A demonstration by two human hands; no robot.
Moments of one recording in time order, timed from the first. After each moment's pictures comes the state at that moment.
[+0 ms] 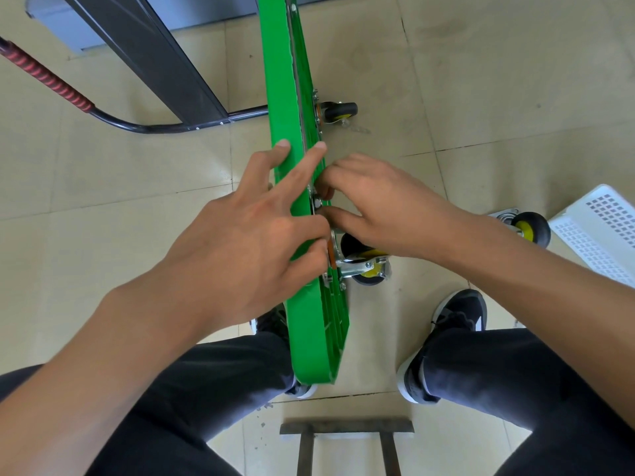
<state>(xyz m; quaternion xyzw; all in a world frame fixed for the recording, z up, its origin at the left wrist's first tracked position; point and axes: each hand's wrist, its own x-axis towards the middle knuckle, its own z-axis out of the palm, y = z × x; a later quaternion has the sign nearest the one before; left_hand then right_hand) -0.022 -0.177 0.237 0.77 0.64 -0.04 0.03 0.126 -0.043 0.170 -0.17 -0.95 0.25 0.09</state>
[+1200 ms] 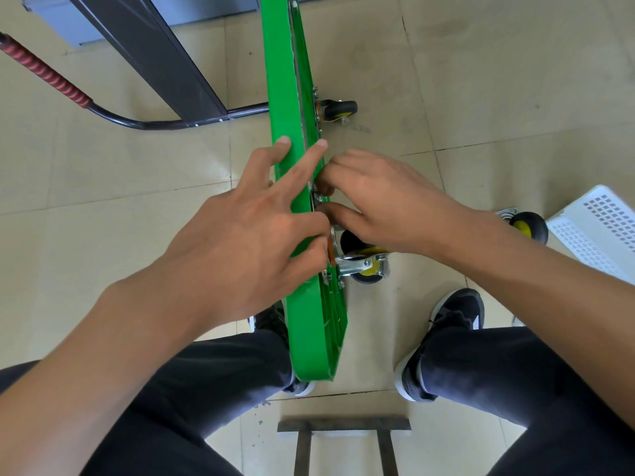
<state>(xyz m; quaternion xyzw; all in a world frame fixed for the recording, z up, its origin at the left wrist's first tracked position) -0.022 -0.177 0.236 0.77 0.64 -0.04 0.03 0.126 -0.042 0.172 -0.15 -0.96 0.21 0.10</state>
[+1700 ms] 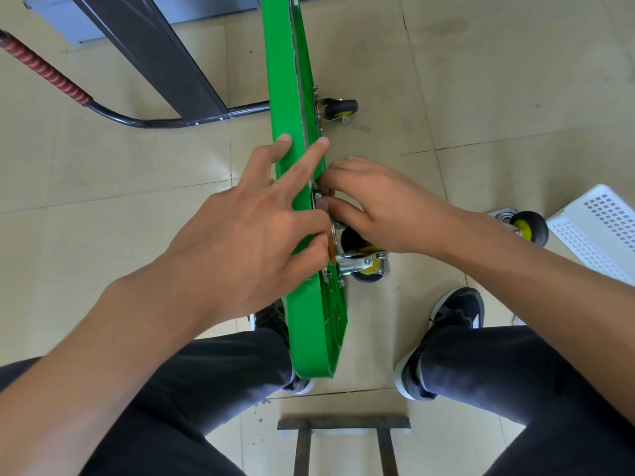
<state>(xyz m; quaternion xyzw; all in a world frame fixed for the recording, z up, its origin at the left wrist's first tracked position) -0.022 -0.177 0.236 0.77 0.64 -0.04 0.04 0.126 -0.043 0.159 -0.15 -0.93 0.31 0.12</state>
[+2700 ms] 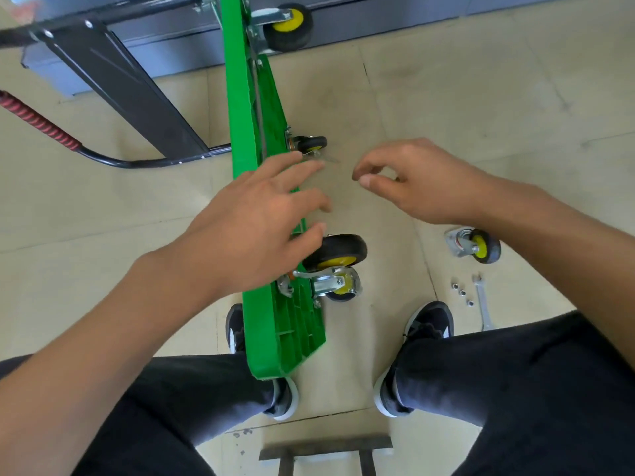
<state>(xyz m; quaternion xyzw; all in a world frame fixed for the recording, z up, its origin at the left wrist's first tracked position) 0.008 -0.134 0.245 0.77 0.63 0.05 0.08 0.203 0.015 0.214 -0.30 -0.92 0.27 0.05</state>
